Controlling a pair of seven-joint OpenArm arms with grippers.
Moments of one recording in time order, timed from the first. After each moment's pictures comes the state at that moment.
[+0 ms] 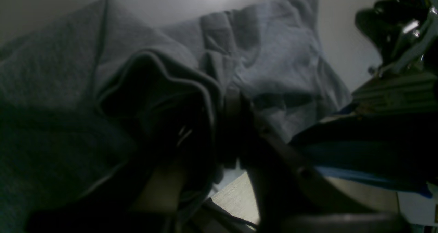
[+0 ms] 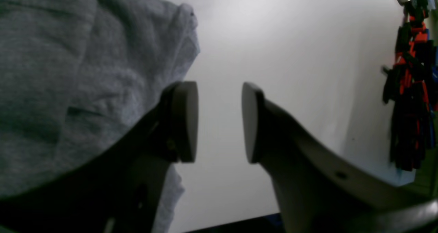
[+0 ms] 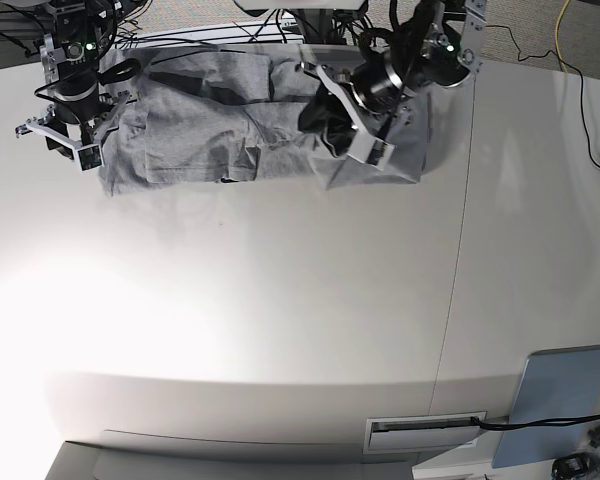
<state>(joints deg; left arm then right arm) 25.8 -5.8 14.7 121.9 -31.0 -7.9 53.4 -34.0 24.7 9.7 119.4 -7.4 2.4 -46.6</state>
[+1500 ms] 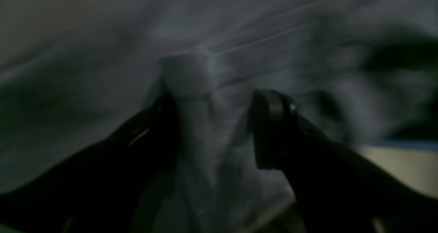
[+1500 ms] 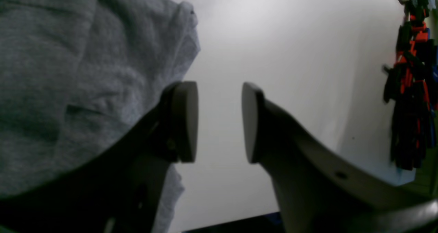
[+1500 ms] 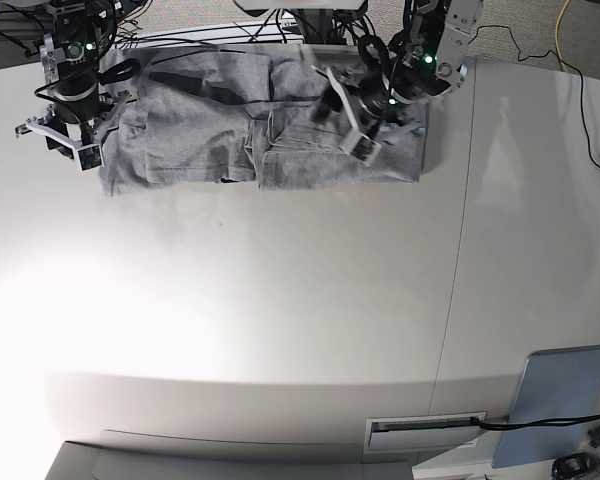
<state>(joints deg) 22.5 -7.9 15.6 110.0 -17.4 -17.4 47.6 -34.0 24.7 9.7 119.4 -7.4 2.4 -46.9</state>
